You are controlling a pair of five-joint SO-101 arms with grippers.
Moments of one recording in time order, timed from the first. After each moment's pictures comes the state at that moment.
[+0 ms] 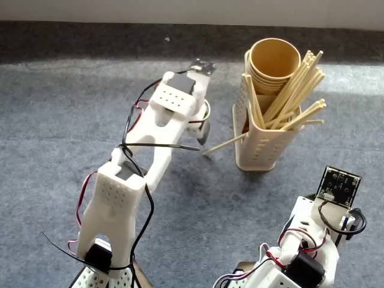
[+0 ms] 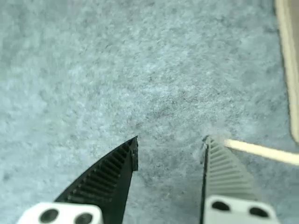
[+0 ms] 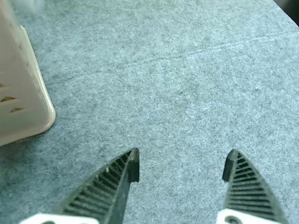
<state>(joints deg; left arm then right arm) 19.3 39.7 -35.9 88.8 14.1 31.5 -104.6 80.0 68.5 17.6</state>
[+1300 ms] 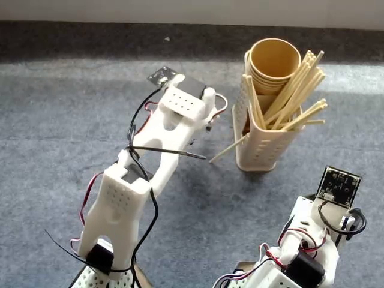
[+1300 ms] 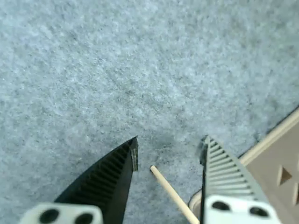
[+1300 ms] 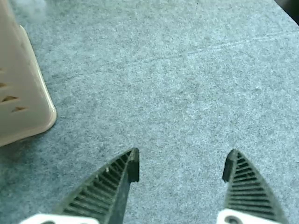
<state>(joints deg) 22.5 39.7 -36.8 88.7 76.9 31.5 -104.6 80.0 68.5 17.6</state>
